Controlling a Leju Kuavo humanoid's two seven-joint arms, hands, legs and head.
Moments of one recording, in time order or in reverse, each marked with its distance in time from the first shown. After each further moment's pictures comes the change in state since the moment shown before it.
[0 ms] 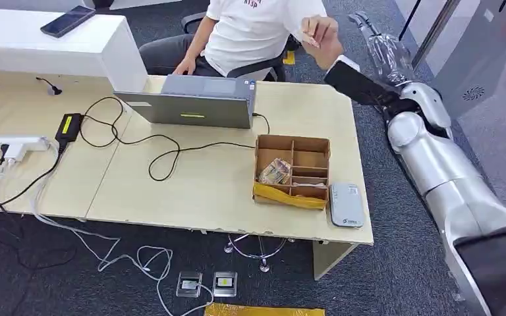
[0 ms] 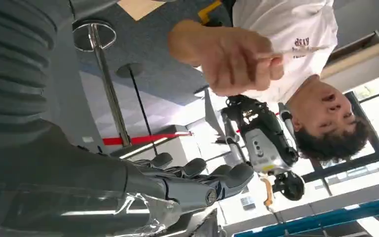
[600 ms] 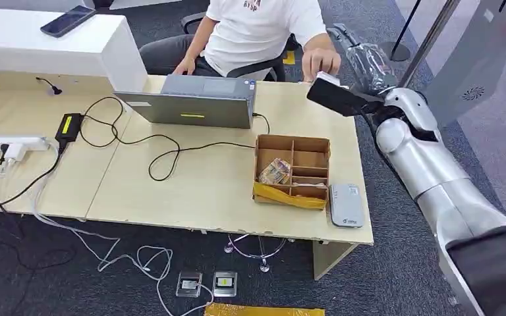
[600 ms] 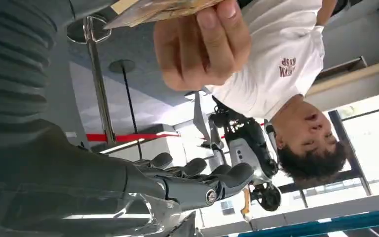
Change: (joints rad) left arm 0.013 0.002 0.017 0.000 0.003 0.003 0.000; right arm 0.009 0.022 0.059 -0.005 0.037 0.008 -0.015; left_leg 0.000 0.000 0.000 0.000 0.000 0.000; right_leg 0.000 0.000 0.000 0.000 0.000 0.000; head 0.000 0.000
